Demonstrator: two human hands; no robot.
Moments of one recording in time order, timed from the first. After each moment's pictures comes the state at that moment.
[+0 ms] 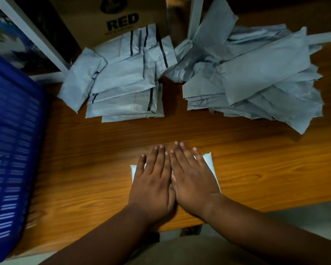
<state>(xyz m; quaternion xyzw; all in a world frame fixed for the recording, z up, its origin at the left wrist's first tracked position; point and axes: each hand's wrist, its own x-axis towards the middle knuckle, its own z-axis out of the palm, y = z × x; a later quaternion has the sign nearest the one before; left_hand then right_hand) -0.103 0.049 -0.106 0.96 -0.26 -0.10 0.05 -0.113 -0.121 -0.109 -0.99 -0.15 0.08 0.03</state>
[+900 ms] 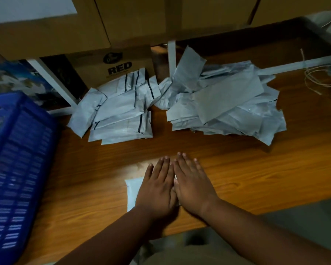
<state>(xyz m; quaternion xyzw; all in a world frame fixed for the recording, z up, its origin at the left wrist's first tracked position) -0.096 0.005 -0.107 0.95 -0.30 -0.08 0.05 -0.111 -0.167 -0.105 -0.99 -0.09 0.10 0.08</state>
